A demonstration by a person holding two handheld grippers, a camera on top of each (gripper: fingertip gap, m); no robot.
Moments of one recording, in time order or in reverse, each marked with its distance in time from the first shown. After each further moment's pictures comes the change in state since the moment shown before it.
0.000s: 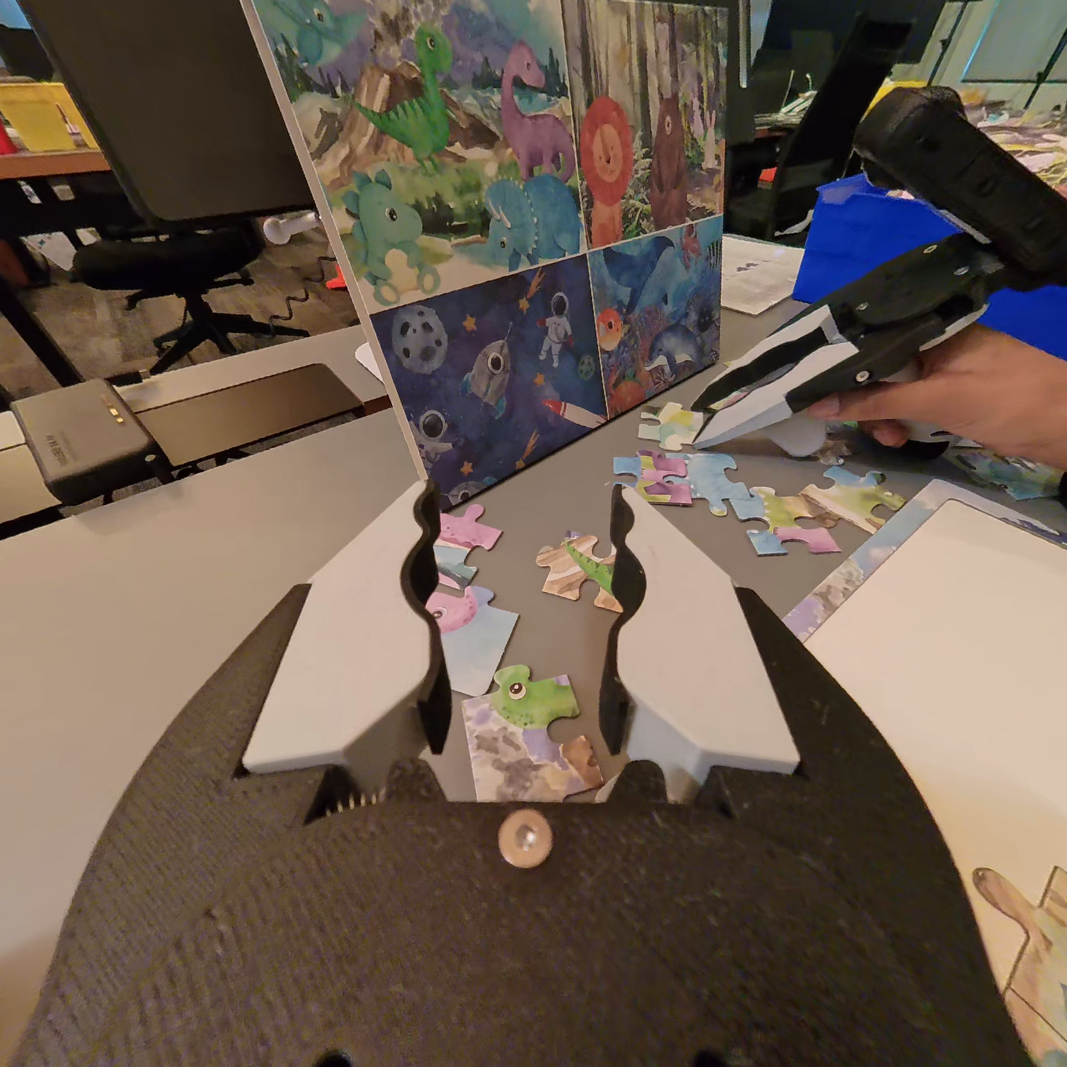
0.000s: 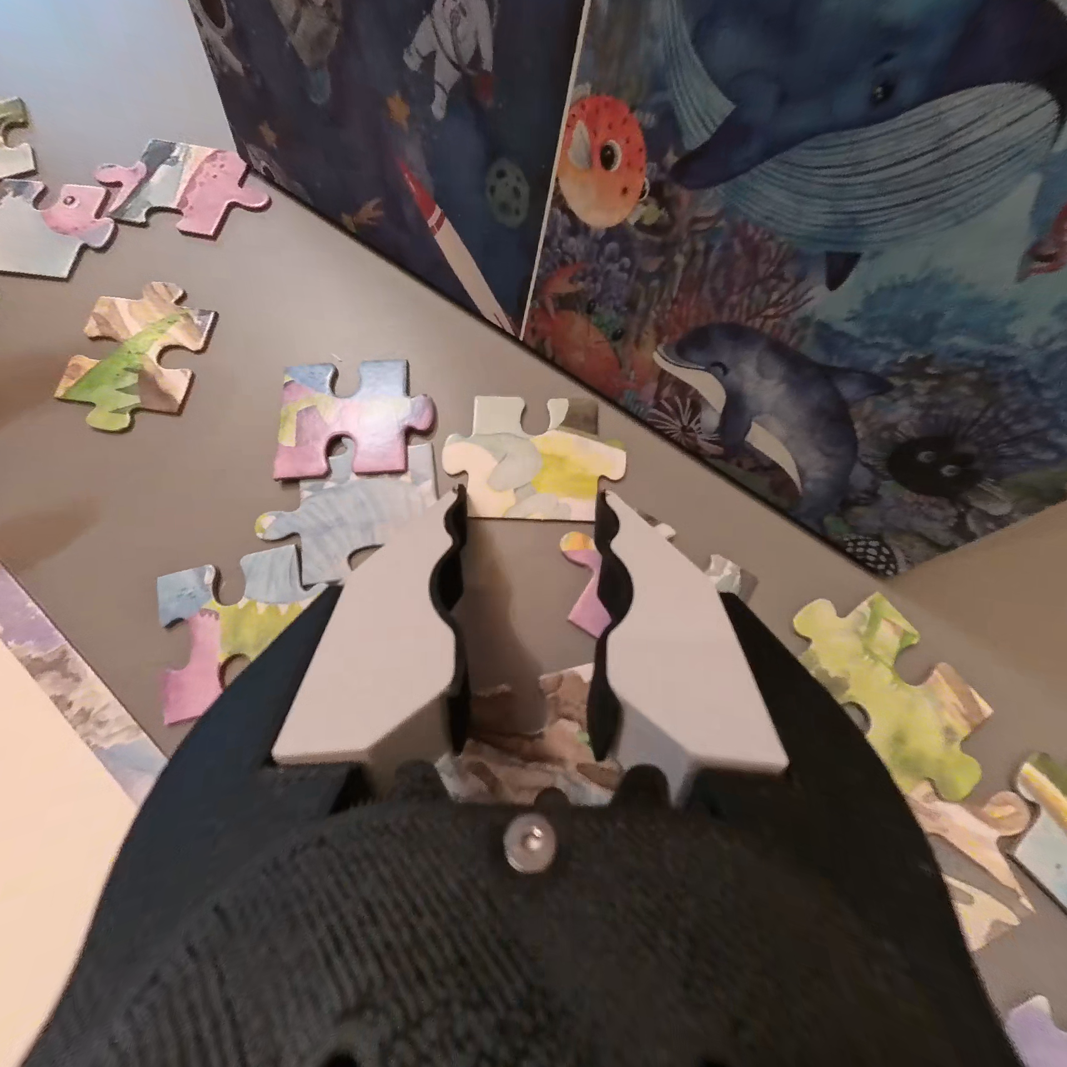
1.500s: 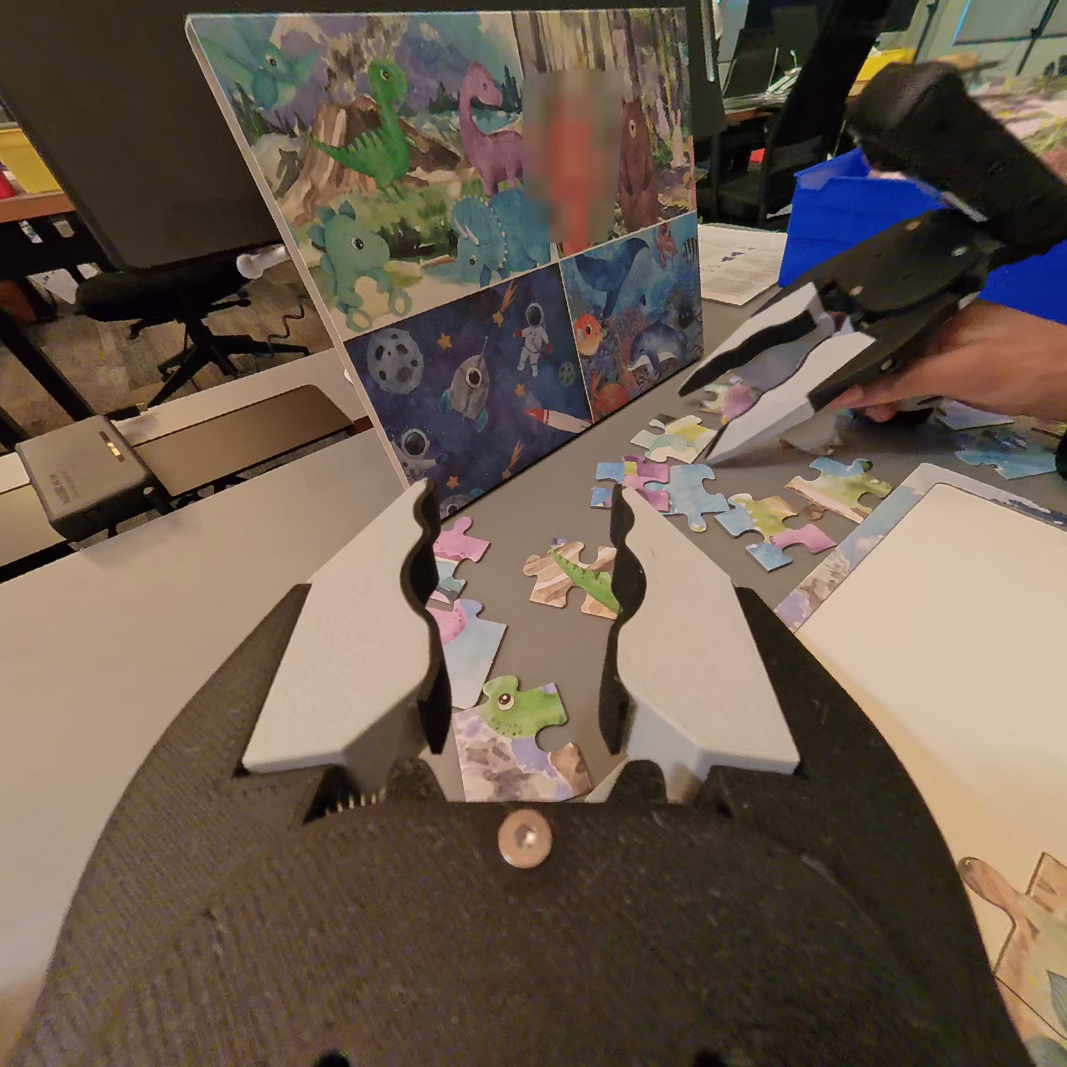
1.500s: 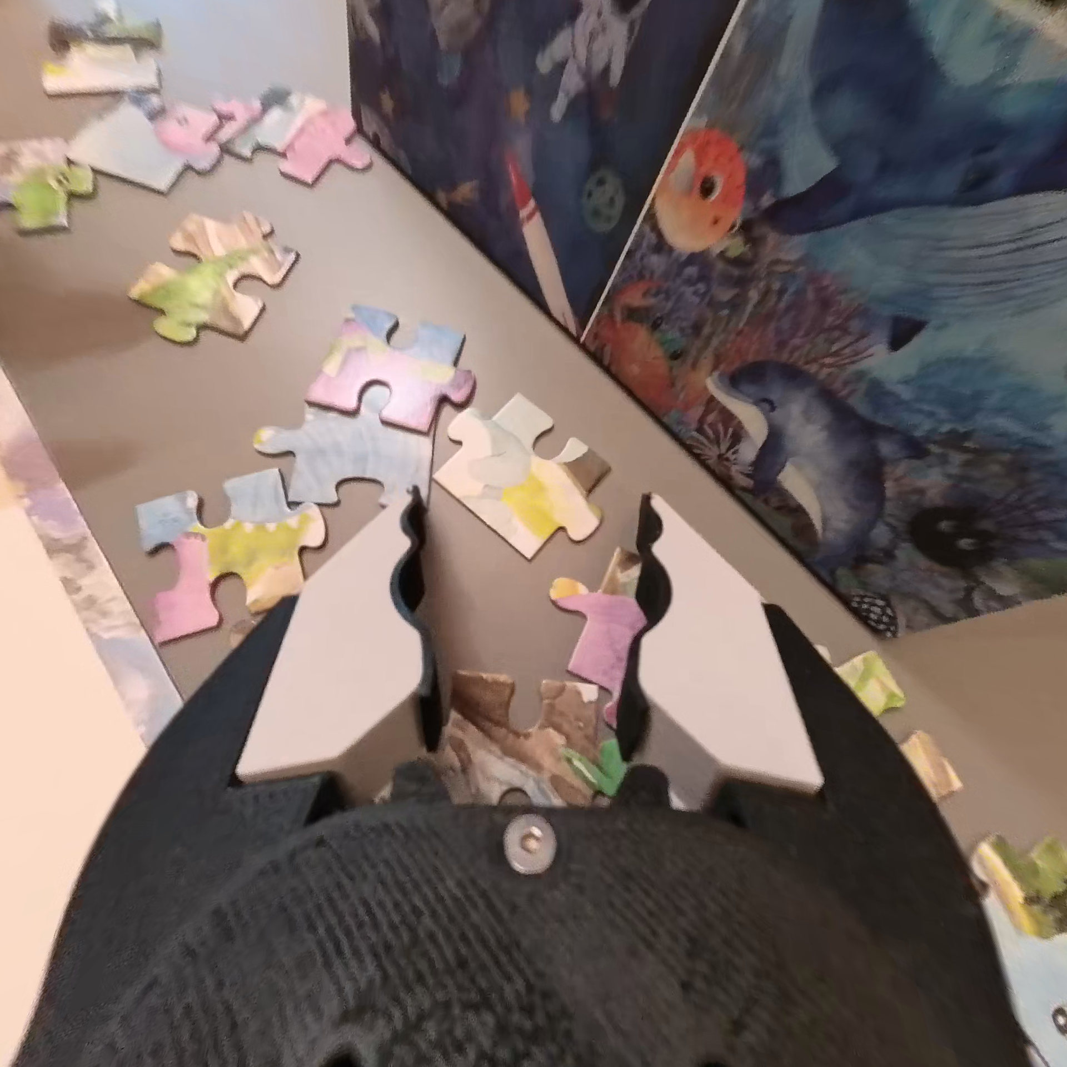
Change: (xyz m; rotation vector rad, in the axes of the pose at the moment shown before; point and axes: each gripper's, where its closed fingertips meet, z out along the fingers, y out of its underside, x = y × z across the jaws) left arm 0.011 -0.006 0.000 -0.002 0.014 0.061; right arm -0.011 0.002 -0.006 0.023 -0.112 -0.181
